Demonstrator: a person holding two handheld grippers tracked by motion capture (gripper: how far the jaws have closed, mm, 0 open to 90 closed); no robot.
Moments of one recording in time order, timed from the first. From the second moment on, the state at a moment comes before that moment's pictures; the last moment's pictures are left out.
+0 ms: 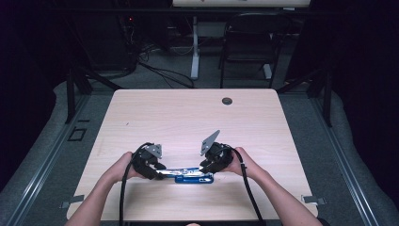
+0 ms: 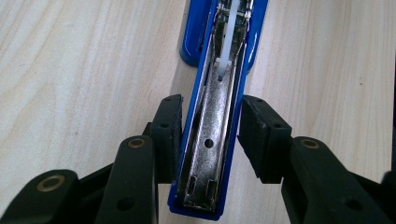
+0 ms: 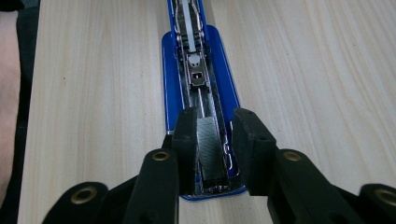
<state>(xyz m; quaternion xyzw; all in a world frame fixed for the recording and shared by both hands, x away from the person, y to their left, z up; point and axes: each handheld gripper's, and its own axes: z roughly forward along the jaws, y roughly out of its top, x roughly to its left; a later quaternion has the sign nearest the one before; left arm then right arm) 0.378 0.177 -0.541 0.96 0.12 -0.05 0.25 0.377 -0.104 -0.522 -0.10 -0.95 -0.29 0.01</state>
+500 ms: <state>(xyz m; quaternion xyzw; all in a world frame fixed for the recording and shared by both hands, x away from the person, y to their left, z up) 0.376 0.179 -0.538 0.96 0.13 -0.05 0.26 0.379 -0.103 -0.520 -0.23 -0.94 -0.27 -0.01</state>
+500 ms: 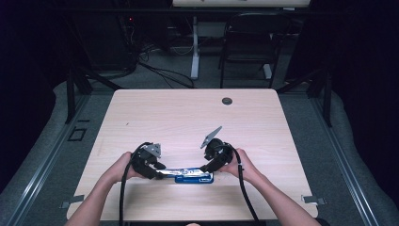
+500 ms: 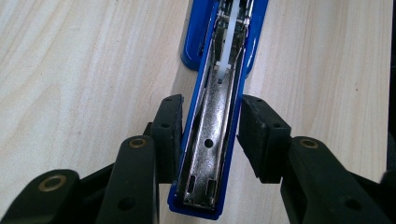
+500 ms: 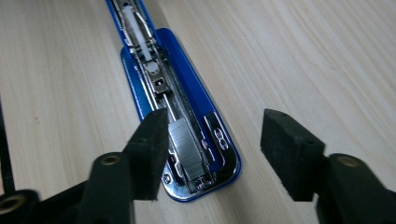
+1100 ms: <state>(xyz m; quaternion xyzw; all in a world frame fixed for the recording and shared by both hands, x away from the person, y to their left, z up) 0.376 0.181 -0.542 0.96 0.15 -0.05 0.24 0.370 -0.121 -0.512 -0.30 -0.92 -0.25 -0.02</state>
